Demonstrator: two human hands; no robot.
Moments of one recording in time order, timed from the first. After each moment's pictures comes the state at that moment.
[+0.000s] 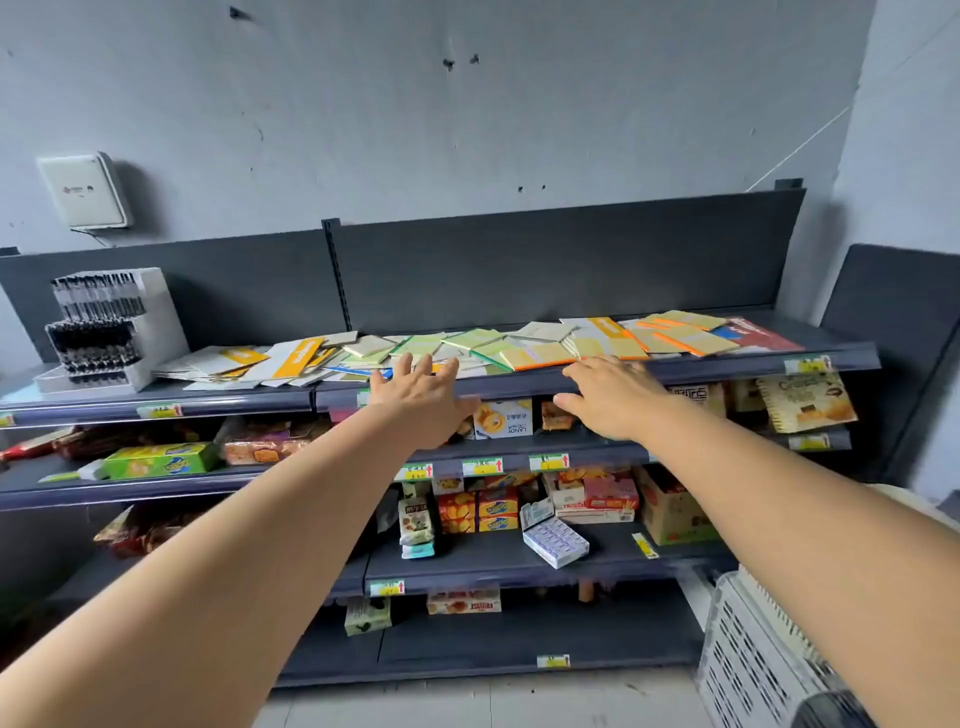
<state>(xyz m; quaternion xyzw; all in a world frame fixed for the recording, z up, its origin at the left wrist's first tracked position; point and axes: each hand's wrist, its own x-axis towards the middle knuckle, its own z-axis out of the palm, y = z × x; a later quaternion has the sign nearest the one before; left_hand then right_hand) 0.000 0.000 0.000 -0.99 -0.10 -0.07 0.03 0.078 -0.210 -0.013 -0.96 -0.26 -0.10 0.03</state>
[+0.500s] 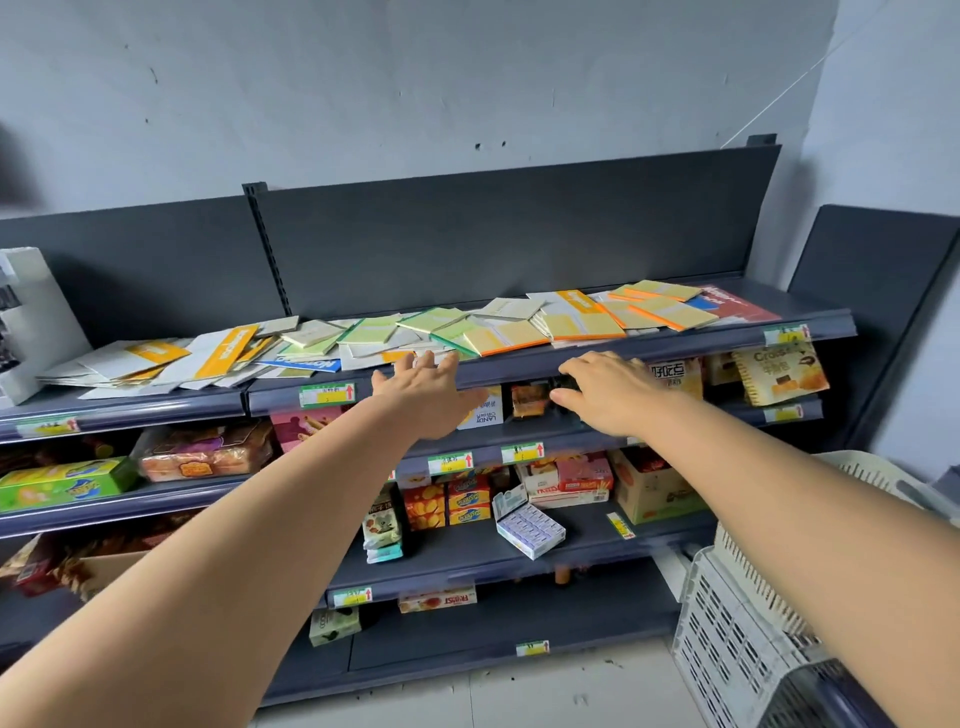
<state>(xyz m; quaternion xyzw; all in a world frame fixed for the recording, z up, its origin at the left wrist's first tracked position) 0.097 0.000 -0.028 -1.00 -0.06 -0.01 0.00 0.143 -0.211 -0.041 -0.98 -0.21 -0.06 0.03</state>
